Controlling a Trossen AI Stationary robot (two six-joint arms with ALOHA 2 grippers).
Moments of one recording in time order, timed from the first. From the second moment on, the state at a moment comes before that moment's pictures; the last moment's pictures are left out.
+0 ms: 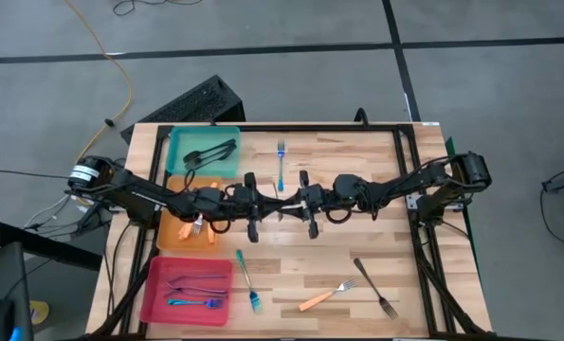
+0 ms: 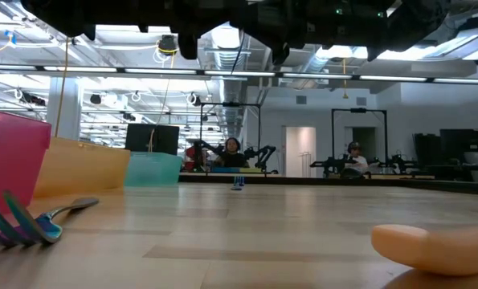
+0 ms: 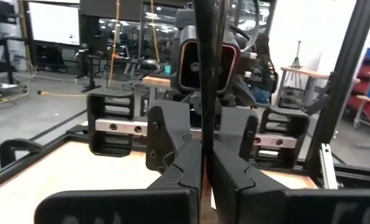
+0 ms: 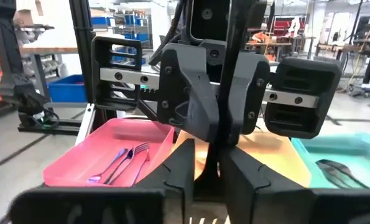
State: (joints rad) left arm -0.13 1.45 0.66 0.87 -0.26 -0.12; right arm 0.04 1.58 0.77 0.85 -0.11 0.01
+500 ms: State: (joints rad) left arm -0.06 1.38 0.92 0.26 -0.27 -0.07; right arm 0.01 1.57 0.77 0.83 -0.10 0.05
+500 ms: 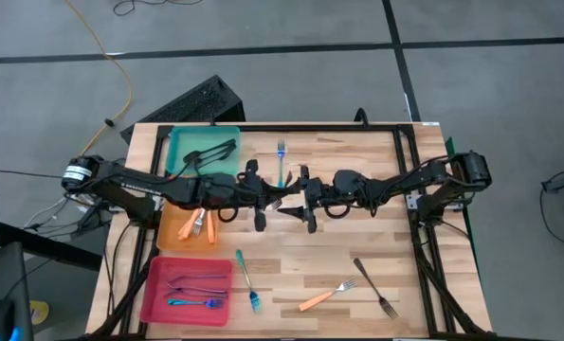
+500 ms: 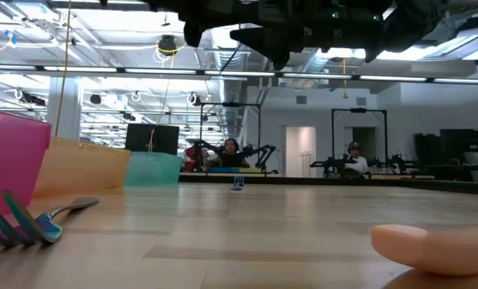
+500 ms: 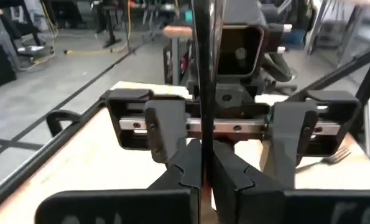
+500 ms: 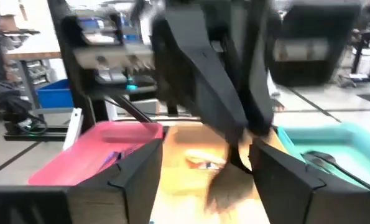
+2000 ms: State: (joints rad) left arm 0.71 1.38 1.11 -0.81 -0.44 -0.20; right arm -0.03 1.58 0.77 0.47 -0.11 0.04
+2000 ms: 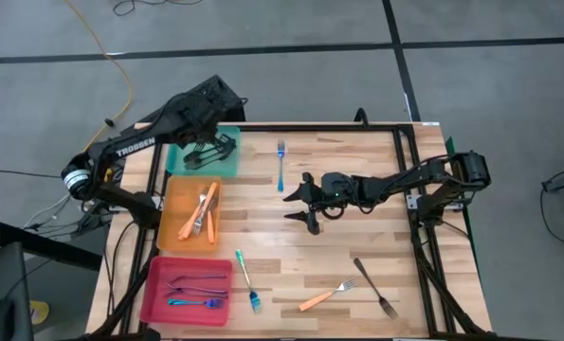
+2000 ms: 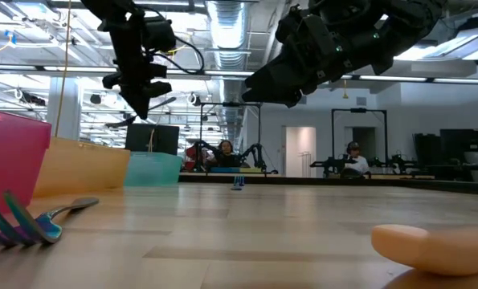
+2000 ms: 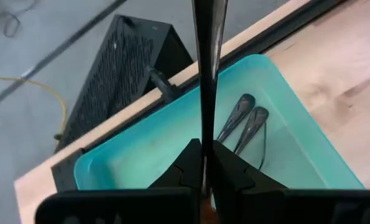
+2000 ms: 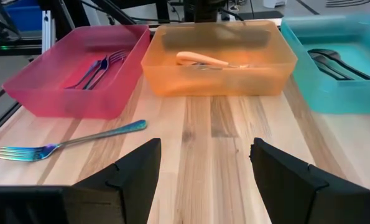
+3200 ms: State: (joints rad) left arm 0.82 1.62 1.11 -0.80 -0.41 0.76; right arm -0.01 1.58 0.77 0.42 -0.11 0.05
